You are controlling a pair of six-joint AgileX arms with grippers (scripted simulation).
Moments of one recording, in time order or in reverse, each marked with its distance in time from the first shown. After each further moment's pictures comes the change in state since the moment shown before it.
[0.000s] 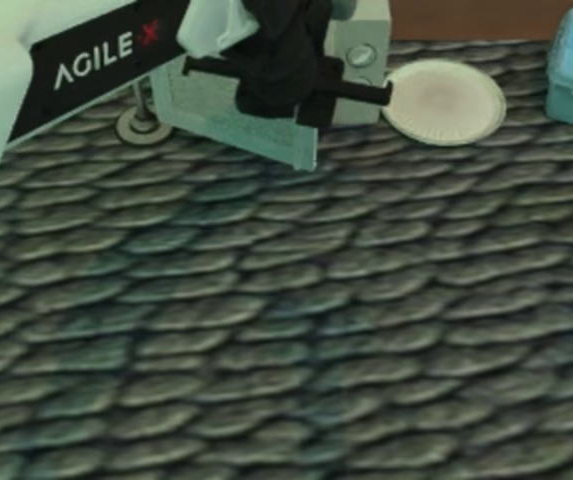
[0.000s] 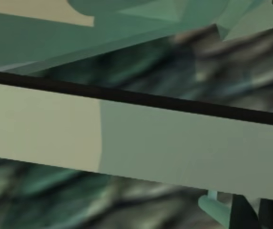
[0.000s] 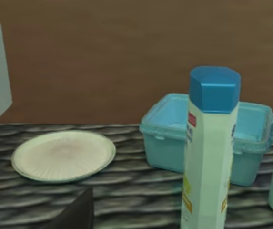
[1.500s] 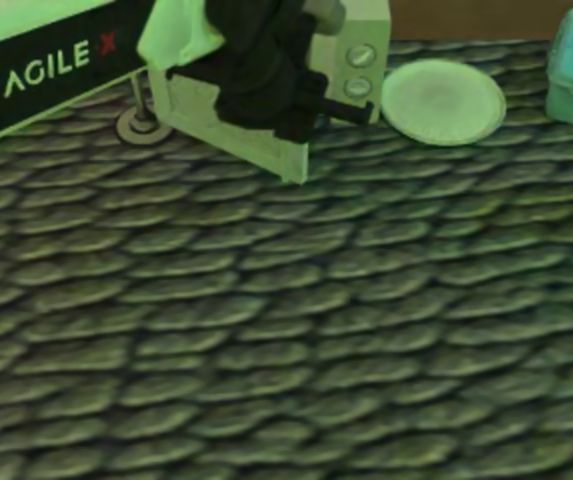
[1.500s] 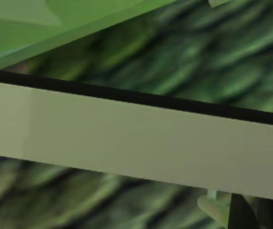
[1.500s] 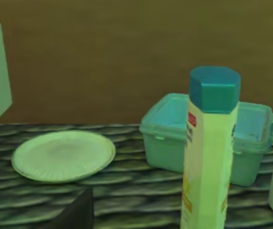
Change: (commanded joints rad) left arm 0.025 -0.098 -0.151 0.067 0.067 0.120; right arm 0.000 0.000 0.000 0.000 0.000 0.000
